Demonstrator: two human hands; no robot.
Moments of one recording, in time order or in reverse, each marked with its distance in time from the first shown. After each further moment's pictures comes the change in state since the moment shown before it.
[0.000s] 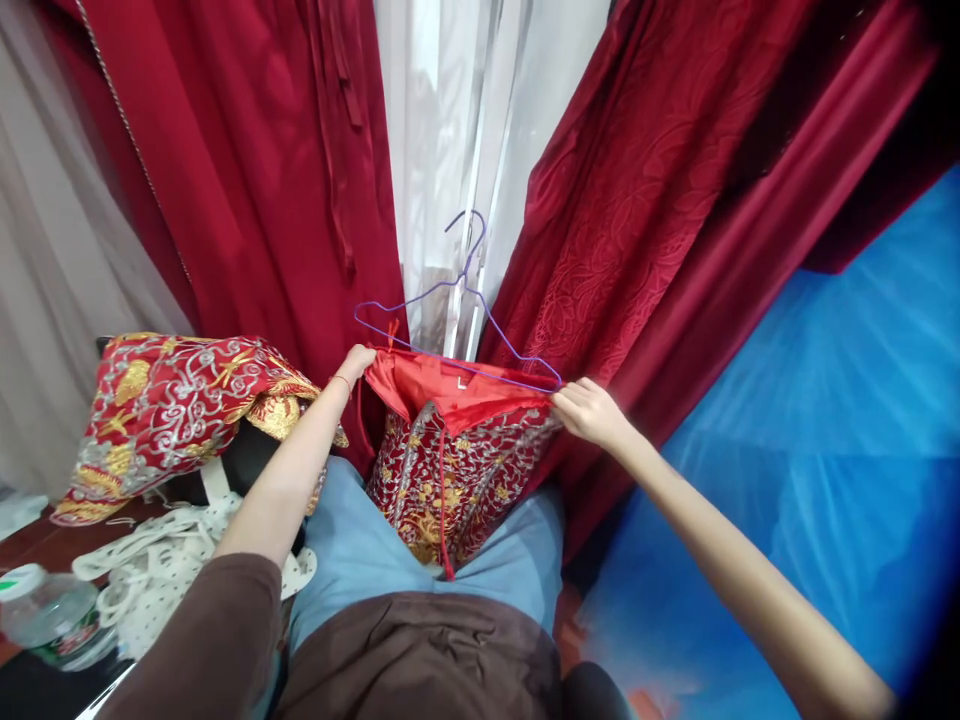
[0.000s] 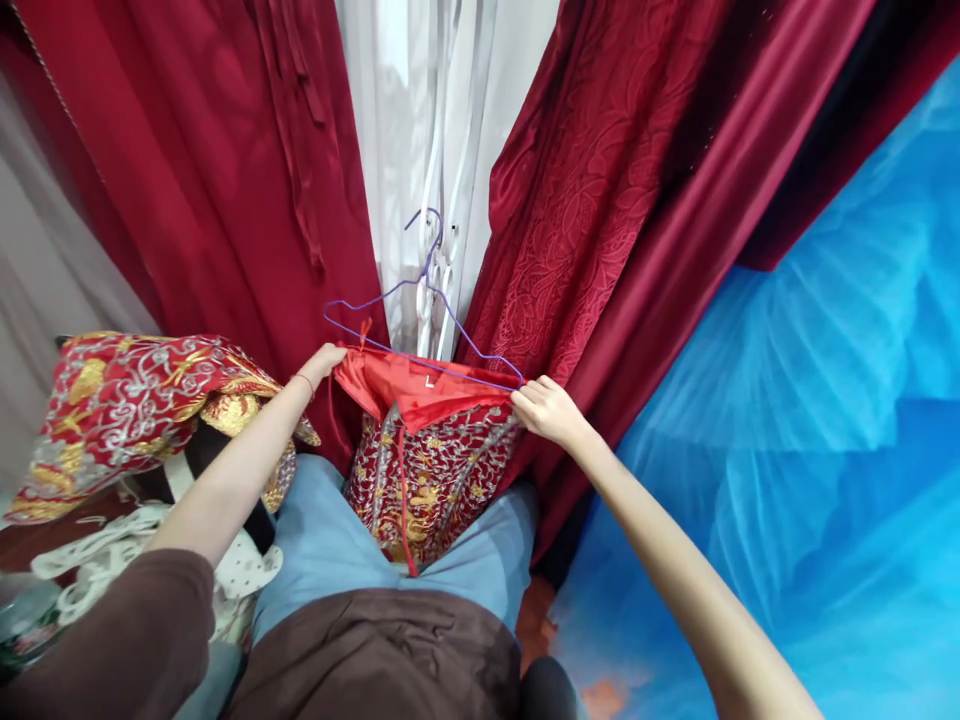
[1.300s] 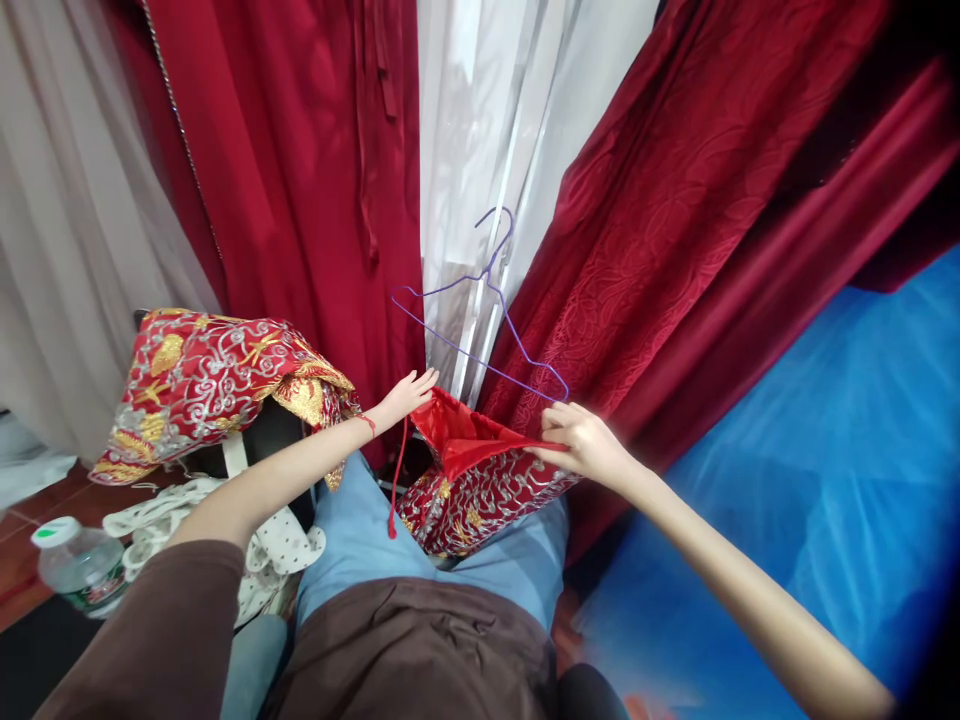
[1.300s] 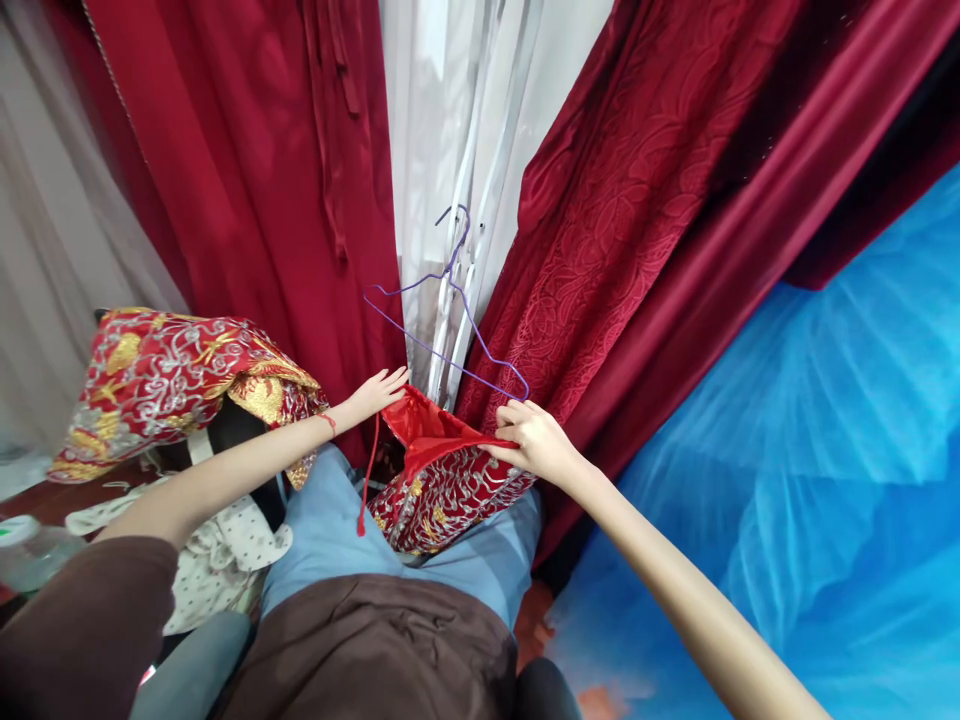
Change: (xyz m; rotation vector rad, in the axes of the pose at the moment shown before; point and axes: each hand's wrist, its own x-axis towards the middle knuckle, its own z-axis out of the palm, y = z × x) left_hand -0.088 -0.044 0.047 0.912 -0.324 1.002; right_hand 0.019 -0.066 -0.050 0.311 -0.125 -0.052
